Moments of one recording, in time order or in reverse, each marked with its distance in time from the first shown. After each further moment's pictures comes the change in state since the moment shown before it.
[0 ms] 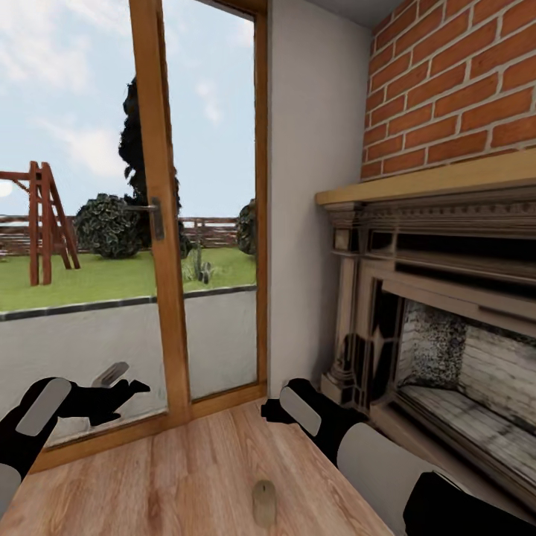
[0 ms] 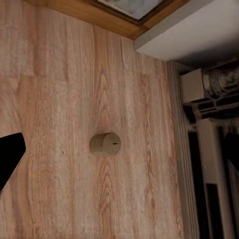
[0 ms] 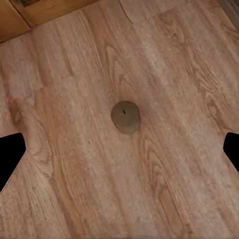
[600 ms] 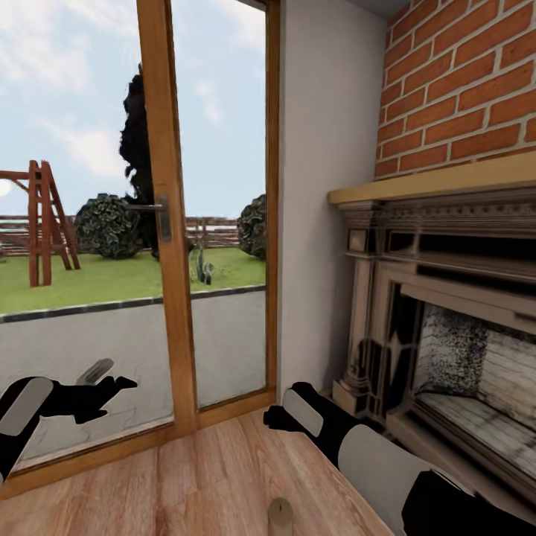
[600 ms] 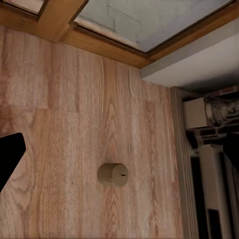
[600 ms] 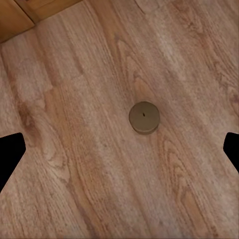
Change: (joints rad) left arm 0.000 0.048 0.039 0.001 0.003 0.002 -0.022; right arm 0.000 0.000 0.002 0.051 -0.064 0.013 -0.002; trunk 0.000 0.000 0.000
